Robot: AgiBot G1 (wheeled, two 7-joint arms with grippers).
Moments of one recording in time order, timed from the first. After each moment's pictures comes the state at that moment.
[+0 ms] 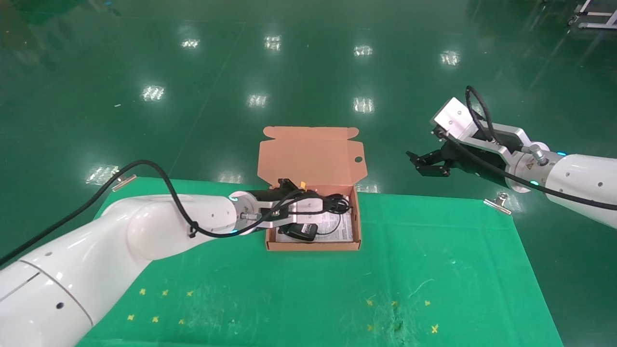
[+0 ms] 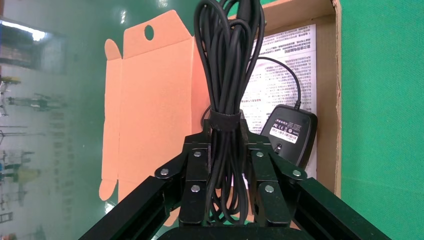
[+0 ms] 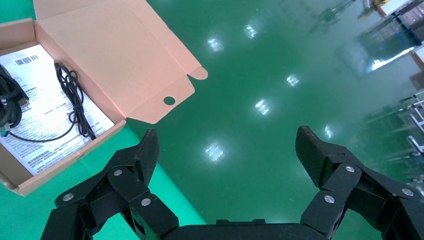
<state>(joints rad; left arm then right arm) -1.50 1.37 1.07 -0.69 1.89 0.55 -0.05 1.58 -0.80 -1.10 1.05 -1.67 -0.41 0.61</state>
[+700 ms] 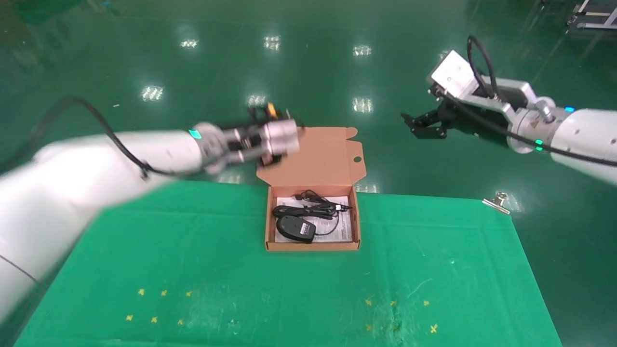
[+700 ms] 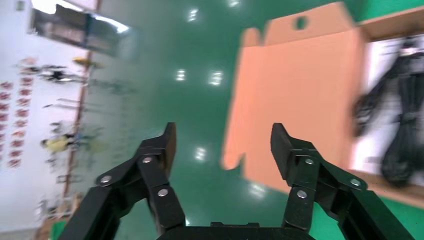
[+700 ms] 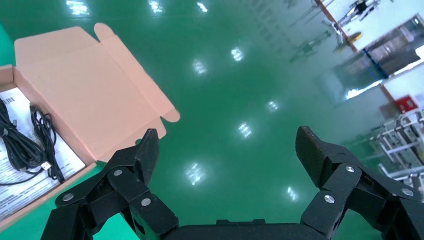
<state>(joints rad) -1.60 1.28 1.01 -0.76 1.88 0.51 -0.09 1.66 -0.82 -1.08 1.07 -1.68 -0.42 0.59</state>
